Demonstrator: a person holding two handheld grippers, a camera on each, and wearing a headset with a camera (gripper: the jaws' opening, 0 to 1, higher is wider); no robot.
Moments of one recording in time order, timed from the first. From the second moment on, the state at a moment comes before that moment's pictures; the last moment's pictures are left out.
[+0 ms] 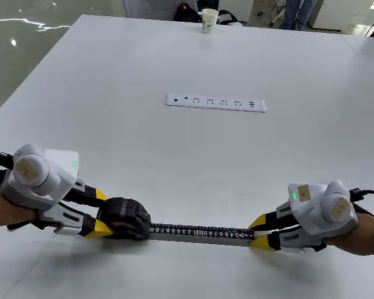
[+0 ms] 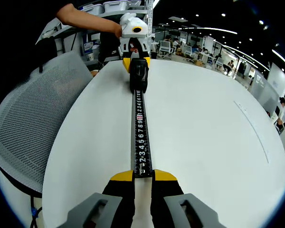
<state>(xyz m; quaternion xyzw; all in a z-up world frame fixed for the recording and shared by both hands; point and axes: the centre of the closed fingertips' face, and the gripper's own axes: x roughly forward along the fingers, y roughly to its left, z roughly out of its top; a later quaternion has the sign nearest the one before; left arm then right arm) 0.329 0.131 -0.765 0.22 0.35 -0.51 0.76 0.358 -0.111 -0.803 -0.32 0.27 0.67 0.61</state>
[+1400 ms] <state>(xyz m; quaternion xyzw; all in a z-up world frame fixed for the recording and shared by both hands) 0.328 0.129 -0.767 0.26 0.35 -0.51 0.74 0.360 -0.141 -0.803 -0.35 0.31 0.65 0.60</state>
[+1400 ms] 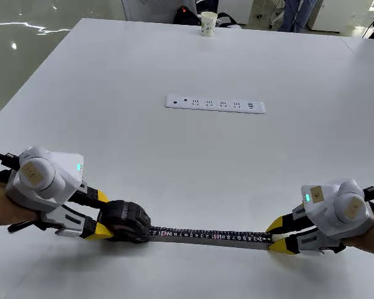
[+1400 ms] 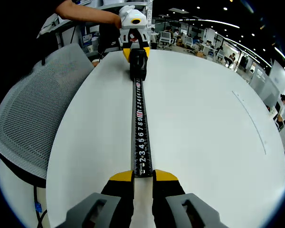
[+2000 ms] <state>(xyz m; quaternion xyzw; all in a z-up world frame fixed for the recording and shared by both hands) 0.330 0.129 -0.768 0.28 0.36 -0.51 0.73 0.362 -0.142 -0.805 -0.37 0.31 0.65 0.59</state>
